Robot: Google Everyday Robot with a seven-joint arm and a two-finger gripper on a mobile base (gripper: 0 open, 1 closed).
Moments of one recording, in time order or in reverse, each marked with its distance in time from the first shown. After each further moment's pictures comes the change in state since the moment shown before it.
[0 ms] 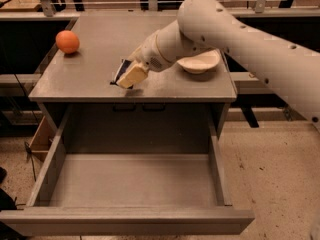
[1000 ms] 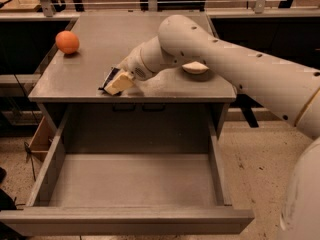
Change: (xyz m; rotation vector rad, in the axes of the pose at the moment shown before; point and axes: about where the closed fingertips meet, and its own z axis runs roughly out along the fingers) arm 0.005 -0.001 0.058 0.006 -0.012 0.044
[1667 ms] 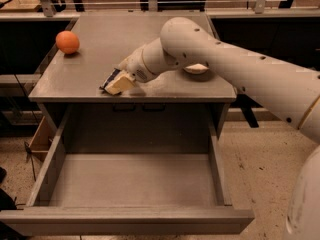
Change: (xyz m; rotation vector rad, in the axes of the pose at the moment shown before) arm 0.006 0.004 -0.005 -0.008 -0.012 -0.006
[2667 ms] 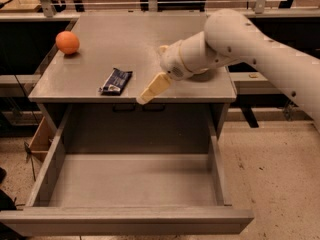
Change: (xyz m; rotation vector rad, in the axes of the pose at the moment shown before) arm 0.030 -0.007 -0.080 0.008 -0.016 -0.017
